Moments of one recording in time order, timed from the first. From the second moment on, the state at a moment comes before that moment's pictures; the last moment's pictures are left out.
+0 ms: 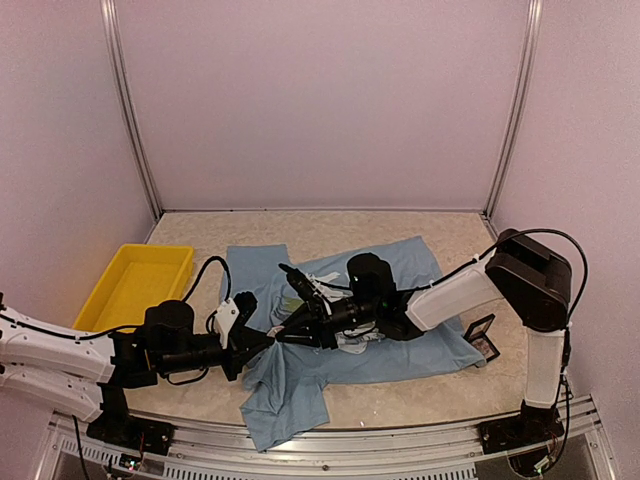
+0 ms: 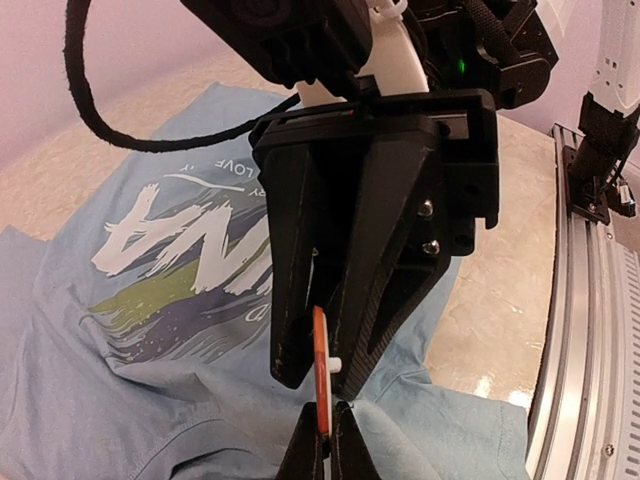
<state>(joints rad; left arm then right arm) -1.05 1.09 0.30 0.45 0.00 -0.05 0.95 2.01 1.03 0.75 -0.86 0.18</state>
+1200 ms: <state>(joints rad) -1.32 1.47 0.81 -0.14 -0.58 0.00 0.85 1.64 0.80 0.56 -0.63 -0.07</state>
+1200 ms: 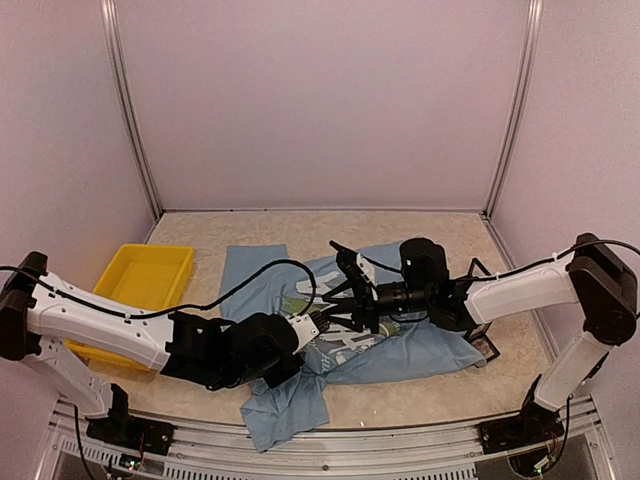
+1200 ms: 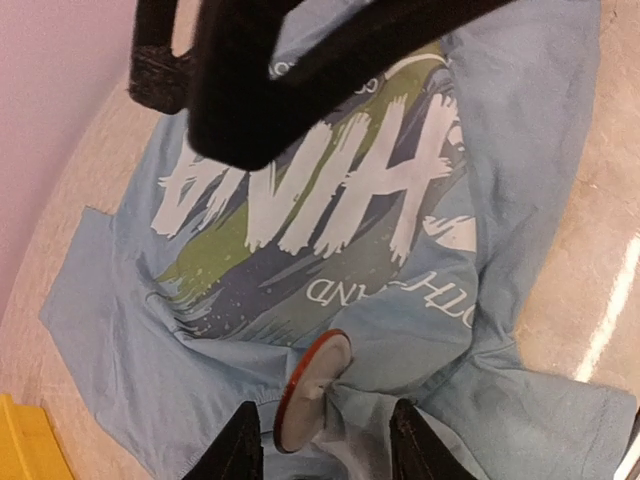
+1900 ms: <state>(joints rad) -1.32 1.44 1.02 -0.55 -0.38 -0.09 0.76 1.49 0.68 0.43 -0.31 -0.03</state>
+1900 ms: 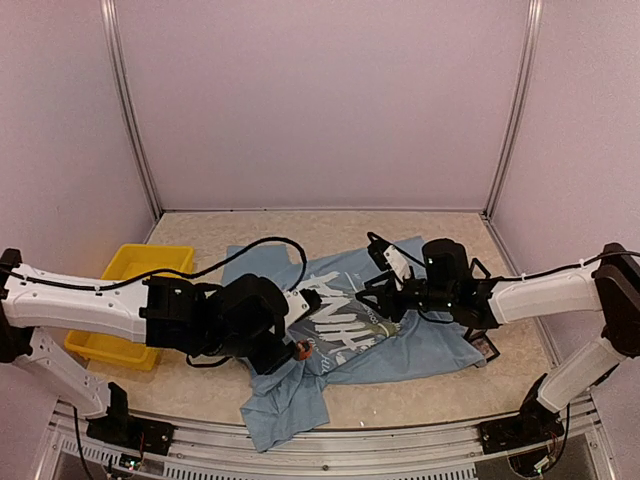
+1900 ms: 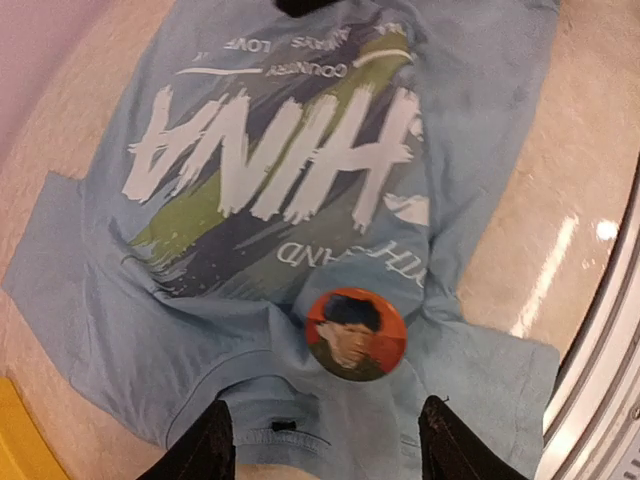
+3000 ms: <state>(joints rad) -0.81 1.55 0.81 0.05 -0.24 -0.36 0.52 1.31 1.24 -0.87 0.19 -0.43</state>
